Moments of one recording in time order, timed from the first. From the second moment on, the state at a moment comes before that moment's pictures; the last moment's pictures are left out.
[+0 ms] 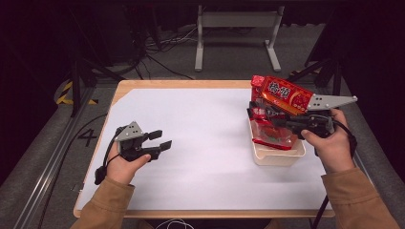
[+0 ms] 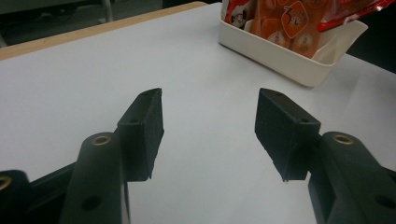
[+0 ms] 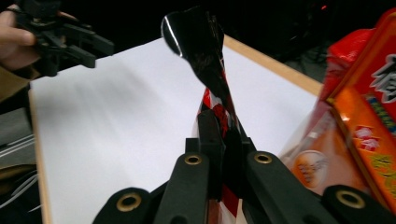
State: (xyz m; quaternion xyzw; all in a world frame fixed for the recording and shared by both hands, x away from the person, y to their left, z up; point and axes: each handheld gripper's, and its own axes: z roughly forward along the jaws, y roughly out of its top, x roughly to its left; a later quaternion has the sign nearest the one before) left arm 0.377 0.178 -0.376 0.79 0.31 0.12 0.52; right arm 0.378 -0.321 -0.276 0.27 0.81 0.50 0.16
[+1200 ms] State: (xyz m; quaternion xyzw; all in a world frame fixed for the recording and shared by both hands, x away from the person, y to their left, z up) left arm 0.373 0.189 -0.380 0.77 0.33 0.12 0.53; right arm 0.382 -0.356 -0.311 0.21 0.81 0.54 0.09
